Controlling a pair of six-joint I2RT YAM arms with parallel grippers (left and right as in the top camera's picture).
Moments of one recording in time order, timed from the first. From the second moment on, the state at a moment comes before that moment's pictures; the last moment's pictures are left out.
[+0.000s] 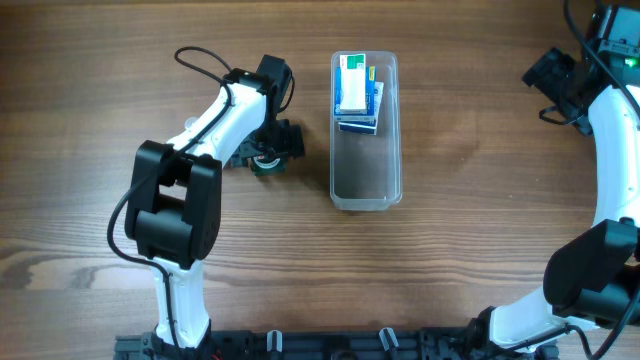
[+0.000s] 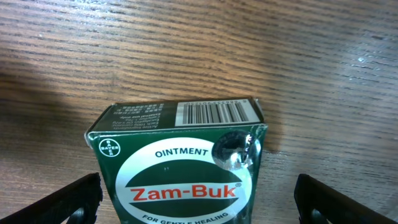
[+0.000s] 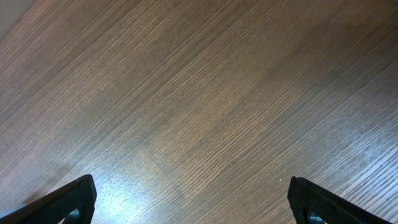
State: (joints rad) left arm -0.33 2.12 1.56 -1.03 0.01 -0.49; right arm -0.26 1.76 1.61 -0.93 0.14 0.49
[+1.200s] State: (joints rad) left arm -0.33 2.12 1.52 -0.98 0.00 -0.52; right arm -0.26 1.76 1.61 -0.93 0.14 0.49
